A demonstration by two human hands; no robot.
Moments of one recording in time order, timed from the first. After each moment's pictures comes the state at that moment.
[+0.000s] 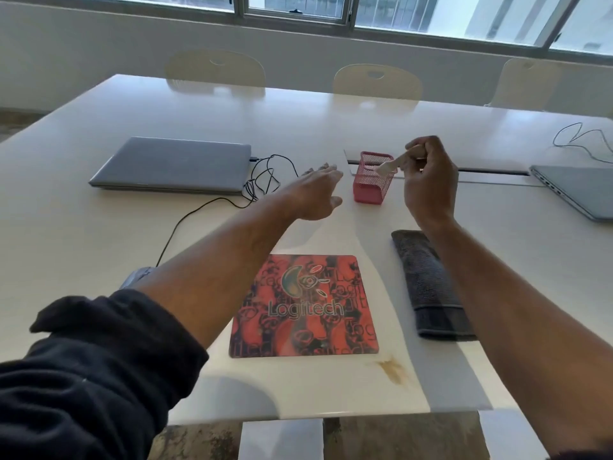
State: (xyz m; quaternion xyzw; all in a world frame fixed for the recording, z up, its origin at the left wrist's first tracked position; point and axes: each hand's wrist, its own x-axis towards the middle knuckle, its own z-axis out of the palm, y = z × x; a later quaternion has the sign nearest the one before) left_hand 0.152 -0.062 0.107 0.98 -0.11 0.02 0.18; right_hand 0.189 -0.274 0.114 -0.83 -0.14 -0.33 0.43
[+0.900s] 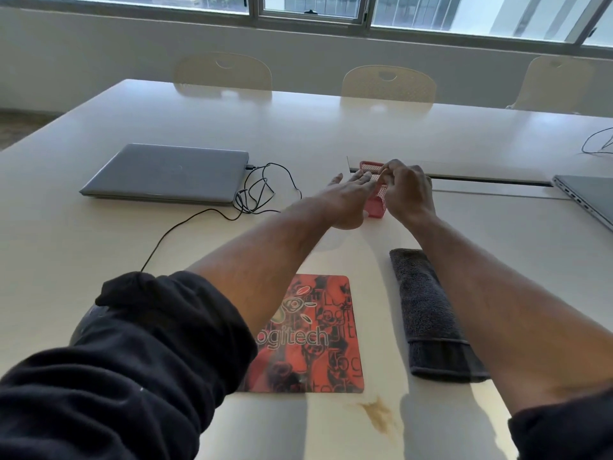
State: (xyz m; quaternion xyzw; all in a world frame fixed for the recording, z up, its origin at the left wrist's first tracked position) left_hand 0.222 -0.119 0.091 0.98 -0.15 -0.01 0.10; right_hand 0.276 -0.267 0.084 -0.94 -0.15 -0.18 0.25
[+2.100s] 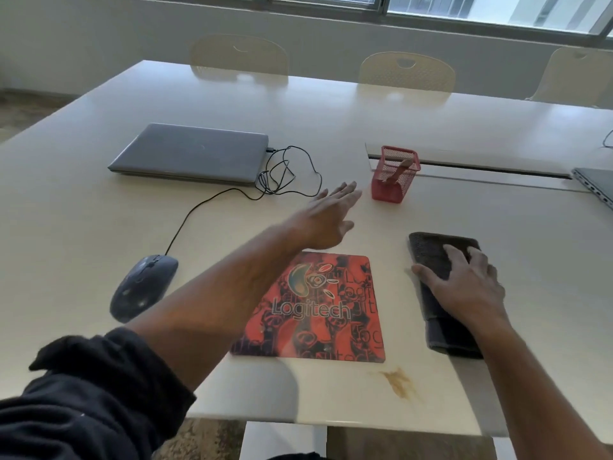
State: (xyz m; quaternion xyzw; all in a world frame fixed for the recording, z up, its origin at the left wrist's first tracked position) left_hand 0.131 -0.069 0.059 0.97 -0.12 0.02 0.23; right_hand 0.112 -0.353 0.035 -0.99 0.01 0.04 0.13
